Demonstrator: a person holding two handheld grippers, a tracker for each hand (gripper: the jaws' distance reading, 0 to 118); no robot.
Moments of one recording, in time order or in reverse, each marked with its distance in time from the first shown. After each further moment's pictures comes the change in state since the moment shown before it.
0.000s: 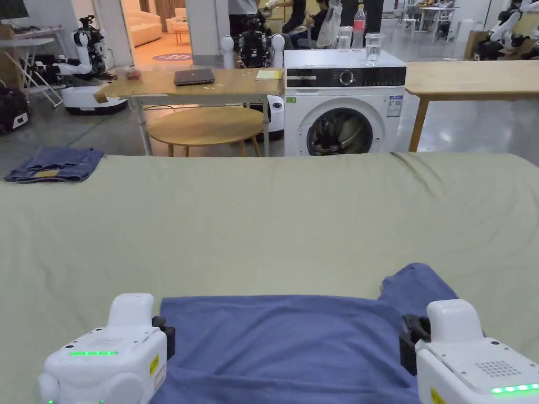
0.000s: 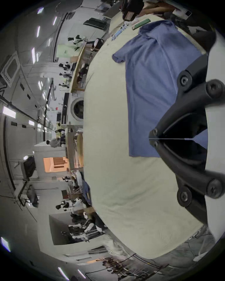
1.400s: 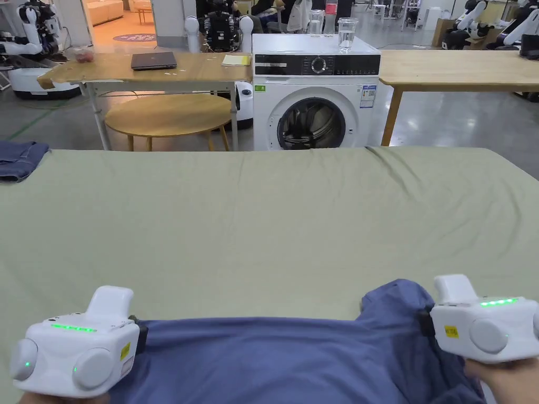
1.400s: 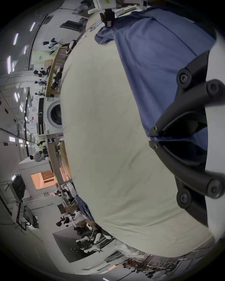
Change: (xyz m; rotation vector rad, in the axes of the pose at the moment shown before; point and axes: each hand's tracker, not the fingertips) left arm 0.010 0.056 -0.108 -0.135 -0.034 -0.170; right arm 0.141 0.025 -0.177 -0.304 -0.053 0.020
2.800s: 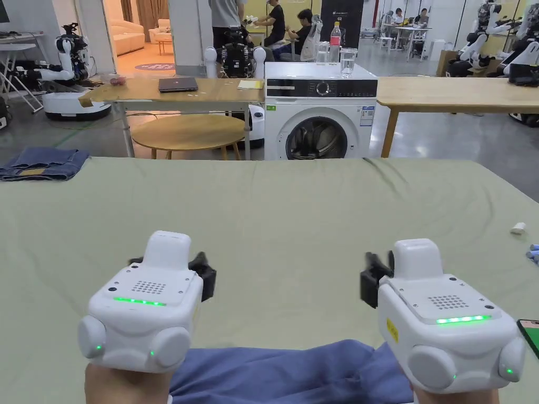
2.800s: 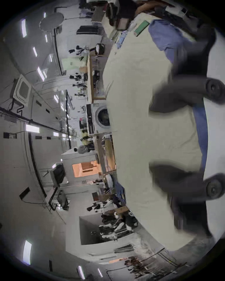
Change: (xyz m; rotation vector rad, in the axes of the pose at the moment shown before) left arm 0.090 -0.047 0.194 0.430 0.051 0.005; right arm -0.158 -0.077 0.229 0.519 -0.027 -0.010
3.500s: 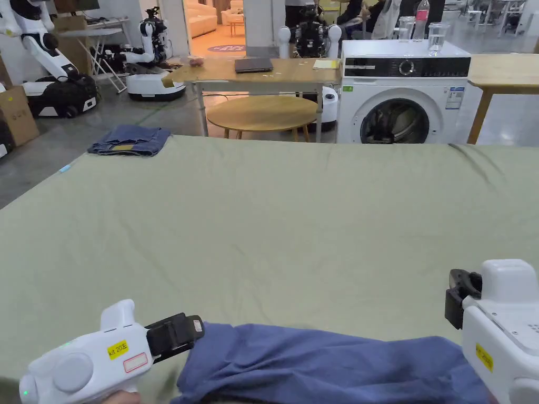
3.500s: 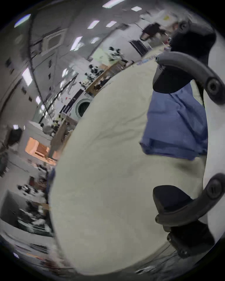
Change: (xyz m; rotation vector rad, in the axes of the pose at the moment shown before) left arm -0.203 -0.165 -0.004 -0.389 -0.218 0.752; right arm -0.021 -0.018 -0.004 -0.060 0.073 0.009
